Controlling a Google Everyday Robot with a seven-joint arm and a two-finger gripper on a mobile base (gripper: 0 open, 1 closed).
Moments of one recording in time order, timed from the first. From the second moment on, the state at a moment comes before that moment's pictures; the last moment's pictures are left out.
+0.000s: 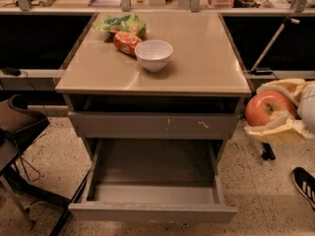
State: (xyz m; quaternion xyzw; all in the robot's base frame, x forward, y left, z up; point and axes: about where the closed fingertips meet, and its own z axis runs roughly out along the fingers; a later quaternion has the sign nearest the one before) arm 0.418 -0.203 0.930 -0.53 0.72 0.03 0.44
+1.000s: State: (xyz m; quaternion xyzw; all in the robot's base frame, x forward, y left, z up) arm 0.530 -0.208 0.925 -0.52 0.70 0.08 0.48
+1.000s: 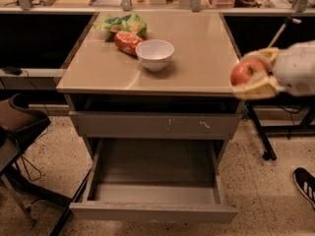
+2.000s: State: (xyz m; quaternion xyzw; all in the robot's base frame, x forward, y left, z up) arm 0.715 -0.186 0.900 -0.48 0.71 0.15 0.48
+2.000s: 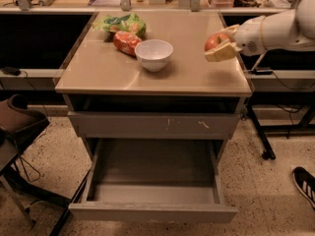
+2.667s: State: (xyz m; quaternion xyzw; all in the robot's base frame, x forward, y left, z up) arm 0.742 -0.179 0.854 -0.46 0.72 0.19 0.48
